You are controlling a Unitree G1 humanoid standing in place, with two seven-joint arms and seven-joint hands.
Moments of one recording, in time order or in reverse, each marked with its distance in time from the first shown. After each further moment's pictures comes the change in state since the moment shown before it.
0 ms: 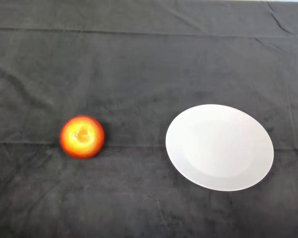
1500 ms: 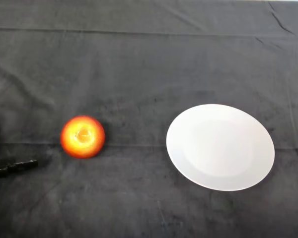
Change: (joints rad) left arm -0.014 -0.193 -0.196 -0.075 0.233 -0.044 -0.174; right arm 0.000 0.000 0.000 0.000 0.000 0.000 0.000
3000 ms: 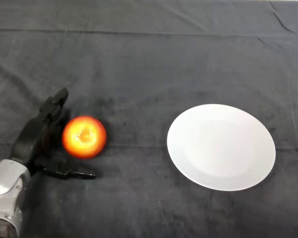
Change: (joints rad) left arm -0.052 -0.143 -0.196 -0.022 0.133 -0.123 -0.077; right arm 0.000 0.000 0.000 0.000 0.000 0.000 0.000
